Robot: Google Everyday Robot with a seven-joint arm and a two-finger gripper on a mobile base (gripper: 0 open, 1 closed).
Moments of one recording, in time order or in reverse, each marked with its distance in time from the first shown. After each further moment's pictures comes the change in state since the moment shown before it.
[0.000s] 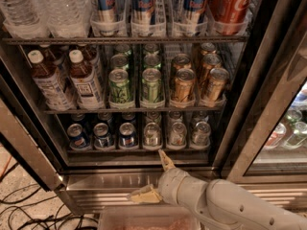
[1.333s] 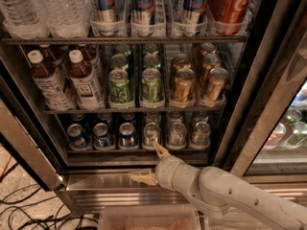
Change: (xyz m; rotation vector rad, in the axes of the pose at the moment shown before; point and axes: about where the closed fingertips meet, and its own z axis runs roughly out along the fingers) arm 0.000 -0.040 0.036 0.049 -0.033 -0.041
